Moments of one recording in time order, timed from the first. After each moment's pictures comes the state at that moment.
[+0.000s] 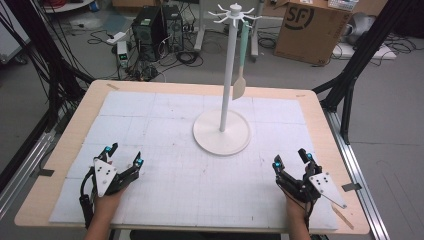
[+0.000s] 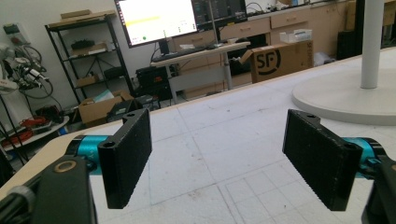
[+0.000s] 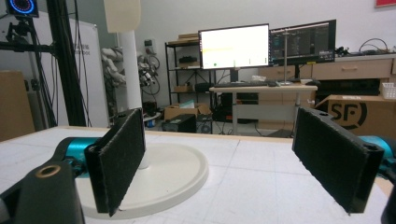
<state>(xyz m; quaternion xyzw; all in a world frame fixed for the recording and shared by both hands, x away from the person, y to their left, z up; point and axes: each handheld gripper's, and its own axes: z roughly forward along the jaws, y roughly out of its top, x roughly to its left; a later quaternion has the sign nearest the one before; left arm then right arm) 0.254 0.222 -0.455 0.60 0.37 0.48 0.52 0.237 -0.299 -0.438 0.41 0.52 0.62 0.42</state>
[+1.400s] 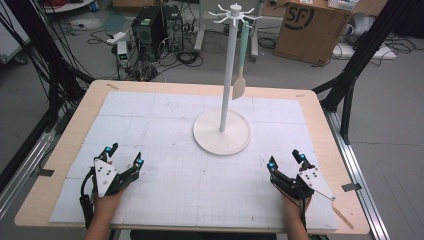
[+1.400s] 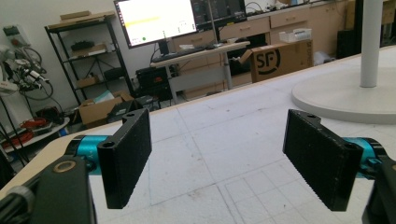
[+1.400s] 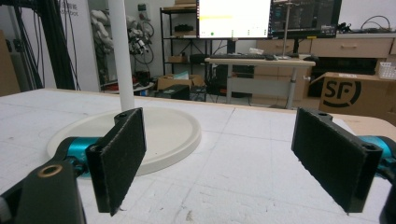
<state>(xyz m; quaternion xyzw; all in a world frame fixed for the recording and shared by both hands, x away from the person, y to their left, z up) 0.254 0.221 -0.455 0.60 0.36 0.49 0.52 0.251 -0.295 -0.454 0.43 0.56 0.57 0.42</state>
